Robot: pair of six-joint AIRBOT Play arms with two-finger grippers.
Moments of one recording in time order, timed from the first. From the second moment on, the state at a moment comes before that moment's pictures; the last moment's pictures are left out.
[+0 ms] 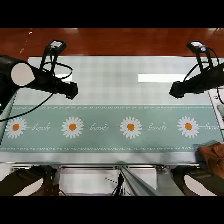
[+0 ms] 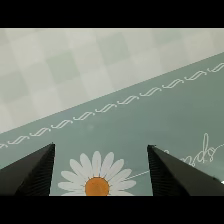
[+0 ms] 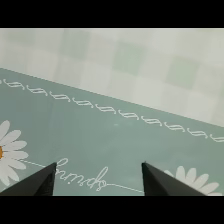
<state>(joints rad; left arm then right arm) -0.38 -1.12 1.20 1.55 -1.19 -1.59 0.08 -1.10 1.23 -1.47 1.35 1.44</state>
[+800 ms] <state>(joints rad) -0.38 -1.12 1.20 1.56 -1.19 -1.59 0.09 -1.11 1.23 -1.40 1.35 1.45</state>
